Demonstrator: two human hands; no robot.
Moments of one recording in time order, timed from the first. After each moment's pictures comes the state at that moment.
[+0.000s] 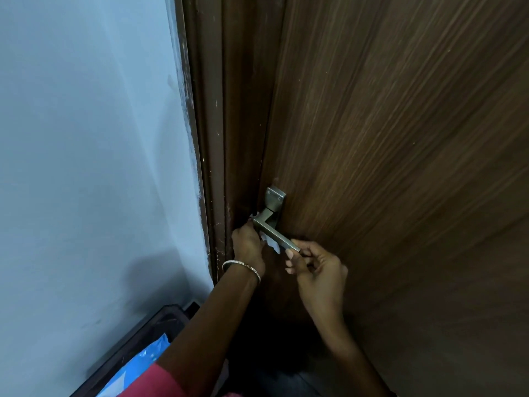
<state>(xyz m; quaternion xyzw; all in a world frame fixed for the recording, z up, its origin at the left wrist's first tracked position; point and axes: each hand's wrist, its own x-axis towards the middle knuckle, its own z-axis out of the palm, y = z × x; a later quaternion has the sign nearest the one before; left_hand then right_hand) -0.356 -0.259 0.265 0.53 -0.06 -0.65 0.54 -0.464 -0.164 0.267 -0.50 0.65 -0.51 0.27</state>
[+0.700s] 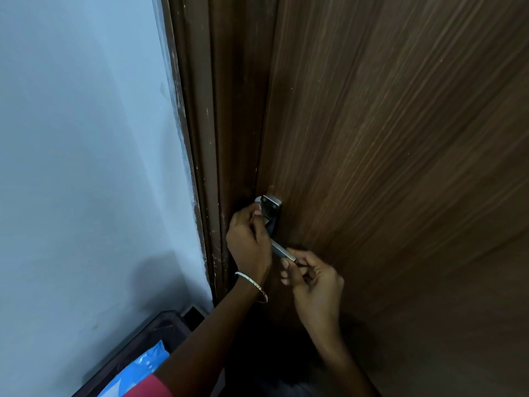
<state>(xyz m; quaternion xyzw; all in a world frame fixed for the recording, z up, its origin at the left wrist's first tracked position) -0.366 -0.241 0.287 0.60 -0.45 -0.22 0.62 -0.466 -0.160 0.266 -0.51 0.63 -0.51 0.30</state>
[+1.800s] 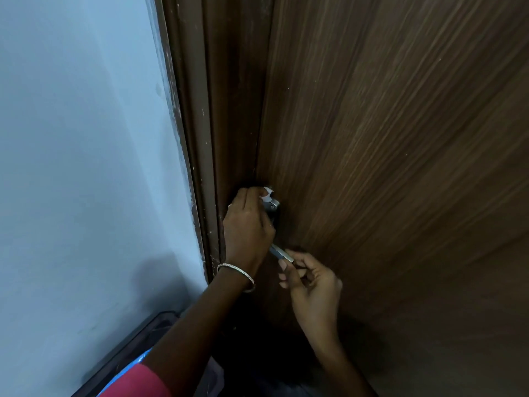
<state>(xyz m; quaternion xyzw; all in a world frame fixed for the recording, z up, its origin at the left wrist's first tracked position) -0.349 -0.254 0.314 0.57 -0.65 -0.07 0.50 -0.466 -0.162 0.264 -0.50 0.61 -0.53 0.31</state>
